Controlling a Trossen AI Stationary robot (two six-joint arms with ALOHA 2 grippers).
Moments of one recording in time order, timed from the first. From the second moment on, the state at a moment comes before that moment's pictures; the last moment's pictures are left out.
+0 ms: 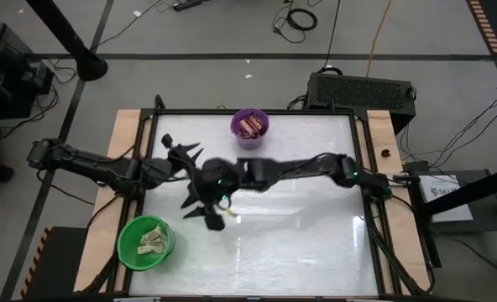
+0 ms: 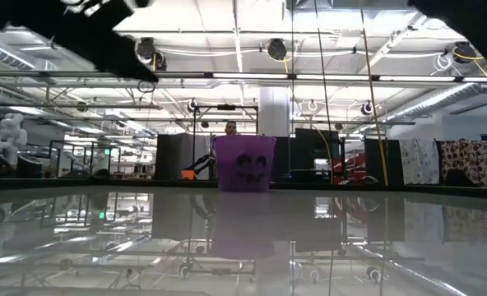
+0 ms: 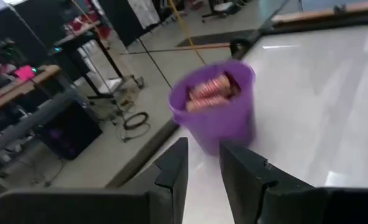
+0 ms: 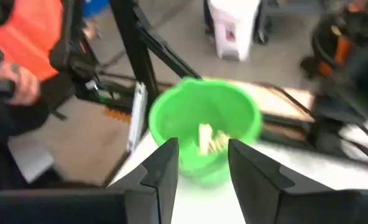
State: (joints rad) left arm -0.14 0.86 0.43 0.06 -0.87 0.07; right arm 0.12 2.34 2.34 -0.36 -0.34 0.02
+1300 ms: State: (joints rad) left arm 0.08 0.21 0.29 0.03 0.01 0.00; right arm -0.02 1.73 1.99 -1.09 -0.17 -0.20
